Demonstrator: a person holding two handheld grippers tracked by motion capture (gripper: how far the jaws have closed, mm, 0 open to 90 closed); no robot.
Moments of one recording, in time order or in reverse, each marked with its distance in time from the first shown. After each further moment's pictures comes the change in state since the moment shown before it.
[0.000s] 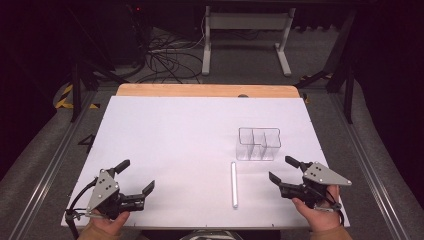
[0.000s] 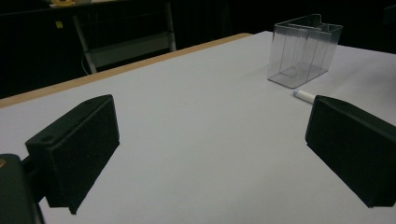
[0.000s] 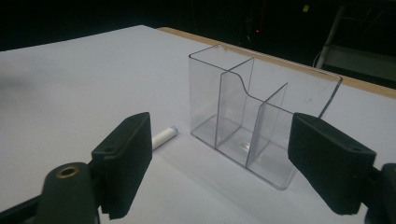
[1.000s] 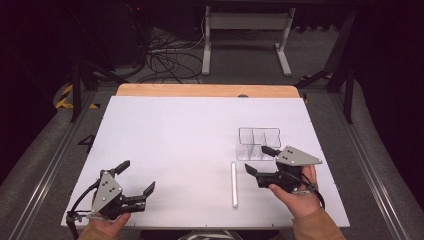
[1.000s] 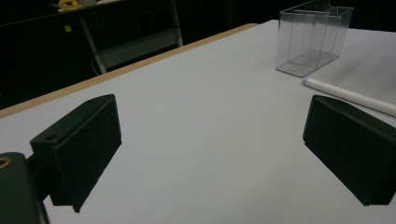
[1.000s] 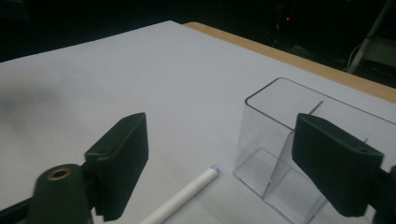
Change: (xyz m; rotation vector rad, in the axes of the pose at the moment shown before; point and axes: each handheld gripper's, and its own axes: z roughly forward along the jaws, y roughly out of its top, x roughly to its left) left arm -0.003 -0.001 -0.002 0.019 0.032 0.032; right arm 0.029 0.048 0.048 0.075 0.103 -0.018
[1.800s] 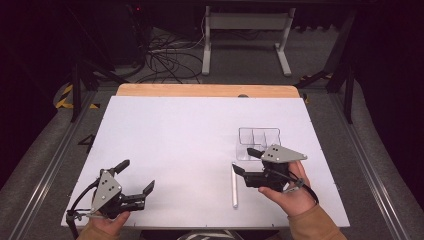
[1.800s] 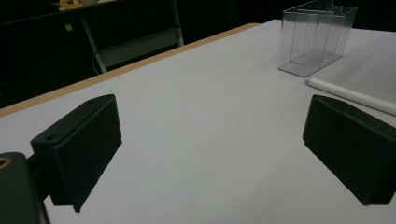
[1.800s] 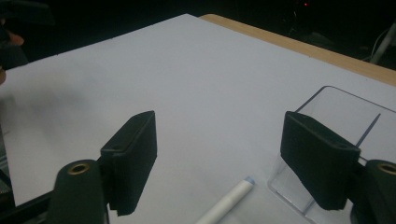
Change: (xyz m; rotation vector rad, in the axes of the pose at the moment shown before) left arm 0.003 -0.001 0.001 0.004 0.000 0.001; right arm 0.022 0.017 0.016 0.048 0.039 0.040
